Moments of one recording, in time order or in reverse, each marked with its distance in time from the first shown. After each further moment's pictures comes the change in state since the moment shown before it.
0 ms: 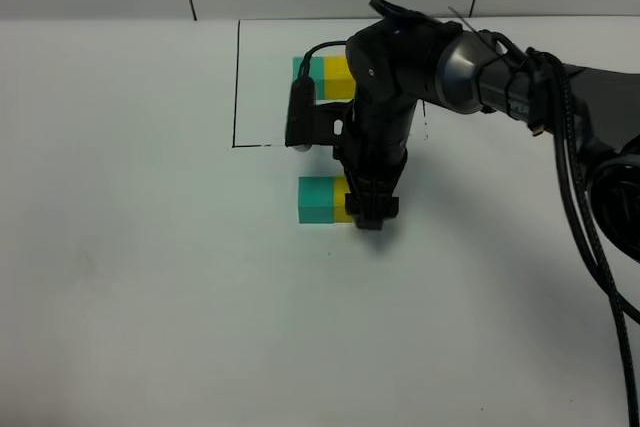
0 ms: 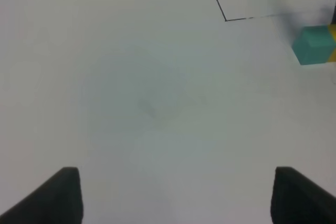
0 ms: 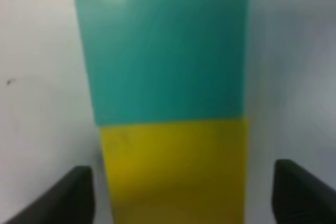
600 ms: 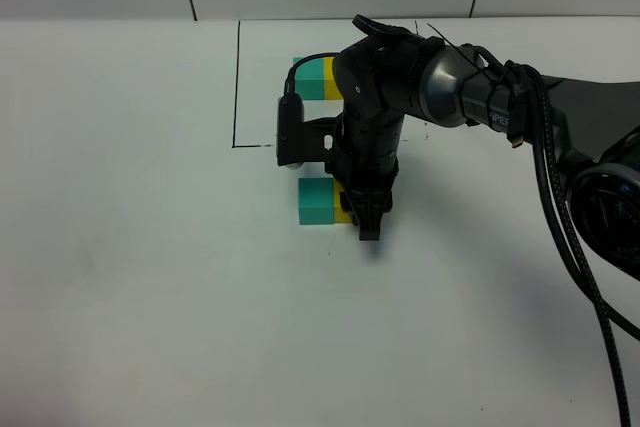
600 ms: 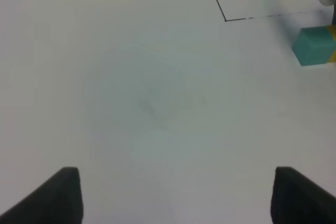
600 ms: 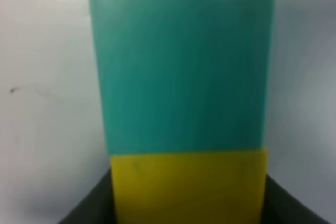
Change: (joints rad) left arm 0.000 0.000 0.000 0.000 0.000 0.000; right arm 0.036 0.041 0.000 -0.025 -0.032 -0.053
